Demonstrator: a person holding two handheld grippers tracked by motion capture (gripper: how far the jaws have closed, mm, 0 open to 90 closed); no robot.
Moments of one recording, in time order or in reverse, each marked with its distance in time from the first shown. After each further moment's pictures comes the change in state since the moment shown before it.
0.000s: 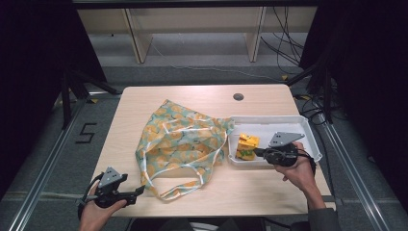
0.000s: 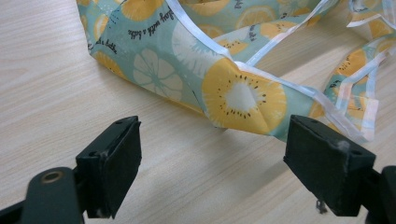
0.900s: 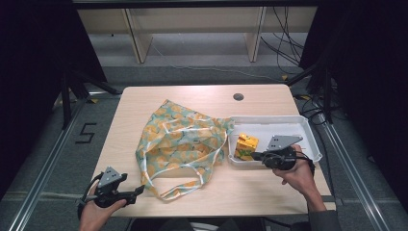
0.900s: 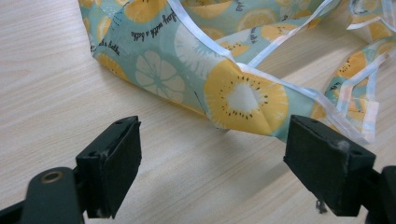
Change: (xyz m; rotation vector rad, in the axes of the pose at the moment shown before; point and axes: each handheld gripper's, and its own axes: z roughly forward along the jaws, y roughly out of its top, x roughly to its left) left arm -0.003 0.000 0.002 -0.037 0.004 -0.045; right arm 0.013 0.003 -0.001 -0.022 0.046 -0.032
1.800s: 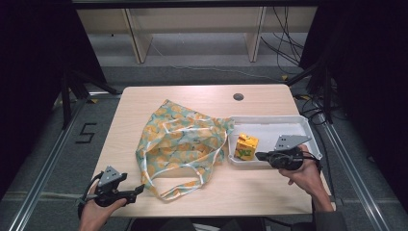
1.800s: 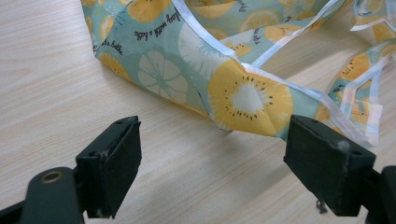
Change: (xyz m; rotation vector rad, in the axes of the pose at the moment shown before) left arm 0.005 0.002 -0.001 0.040 0.005 0.044; right arm -0.007 -0.007 -0.014 -0.025 0.022 0.015
